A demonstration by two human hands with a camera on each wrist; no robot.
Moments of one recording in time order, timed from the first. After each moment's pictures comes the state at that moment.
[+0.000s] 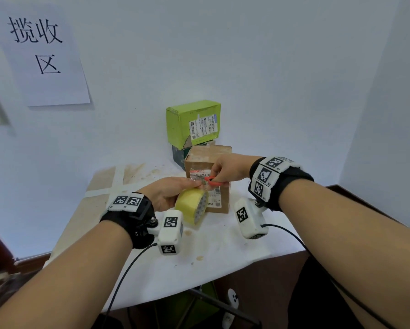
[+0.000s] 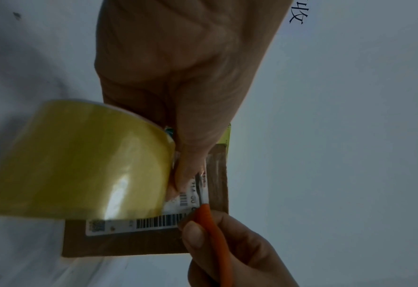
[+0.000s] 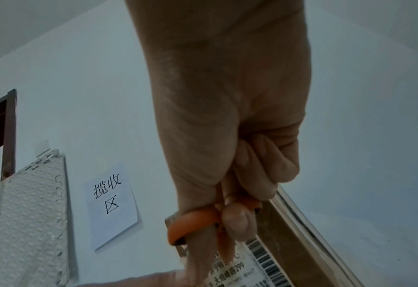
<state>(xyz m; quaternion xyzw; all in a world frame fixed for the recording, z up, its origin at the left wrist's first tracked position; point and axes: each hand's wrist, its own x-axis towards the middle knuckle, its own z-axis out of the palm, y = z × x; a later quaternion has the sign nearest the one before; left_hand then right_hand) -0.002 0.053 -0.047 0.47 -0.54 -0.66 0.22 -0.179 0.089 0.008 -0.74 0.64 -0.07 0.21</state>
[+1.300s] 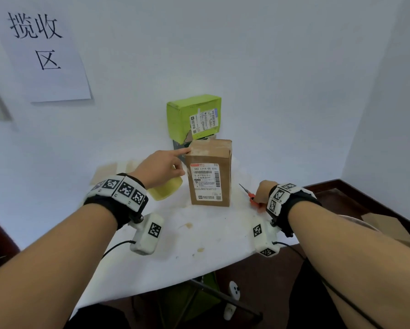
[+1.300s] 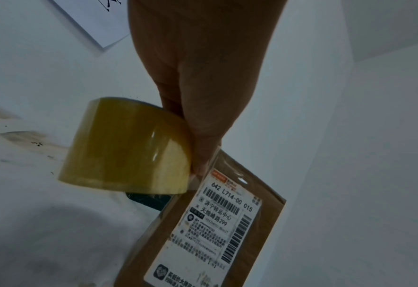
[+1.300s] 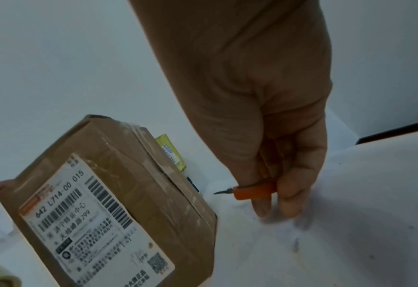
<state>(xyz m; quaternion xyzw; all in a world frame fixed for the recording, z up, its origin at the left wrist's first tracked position) 0.021 0.040 -0.017 0.44 -0.89 -0.02 0.14 -0.240 0.097 -0.079 -0.55 0.82 0.04 0.15</state>
